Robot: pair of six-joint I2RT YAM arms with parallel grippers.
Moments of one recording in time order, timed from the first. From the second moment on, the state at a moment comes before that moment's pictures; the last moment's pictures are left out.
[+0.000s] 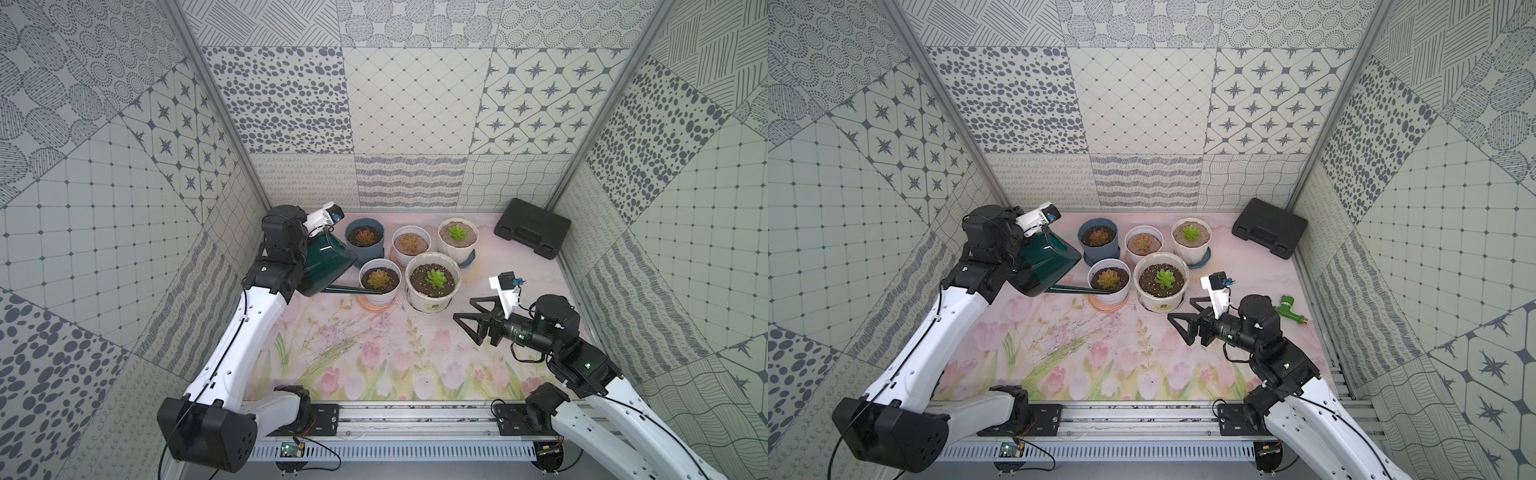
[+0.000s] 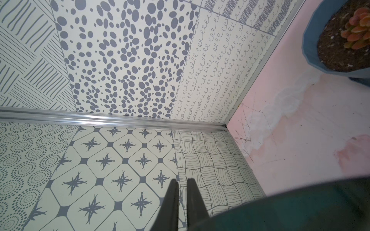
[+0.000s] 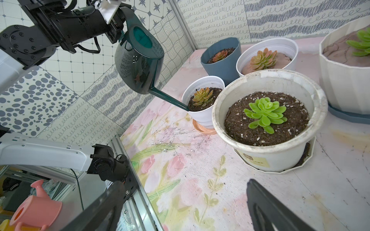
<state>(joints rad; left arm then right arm) -0.12 1.21 1.23 -0.21 -0.37 1.28 0.57 0.58 0.62 -0.34 -0.41 0.40</state>
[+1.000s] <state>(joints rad) -0.21 1.40 1.41 -0.22 -0.43 1.28 0.57 0.54 0.62 -0.33 -0.30 0.38</state>
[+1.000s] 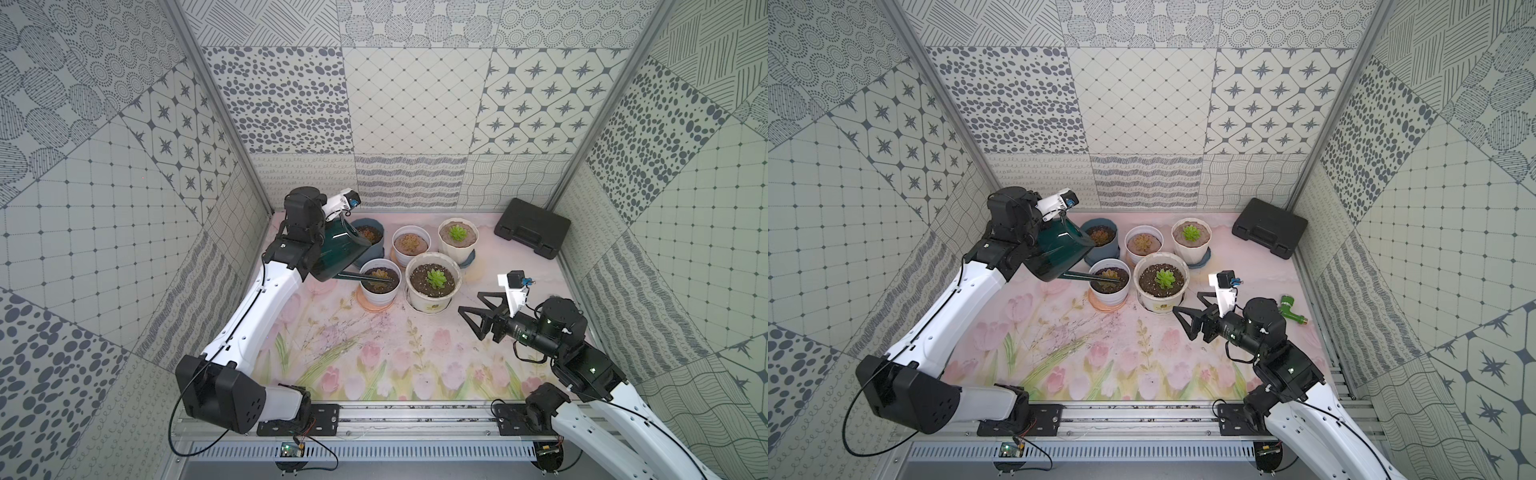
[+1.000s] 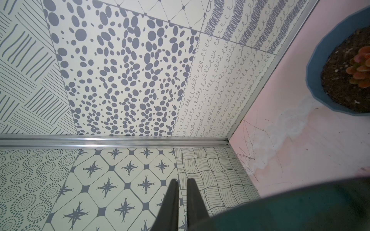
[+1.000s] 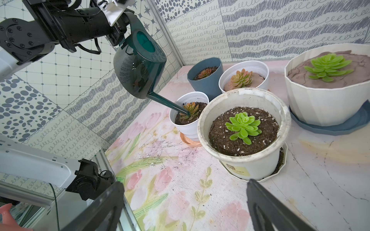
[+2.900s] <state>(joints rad) -0.10 1.55 1.51 -0.24 -0.55 1.23 0.57 0.53 0.61 -0.30 -0.30 0.37</state>
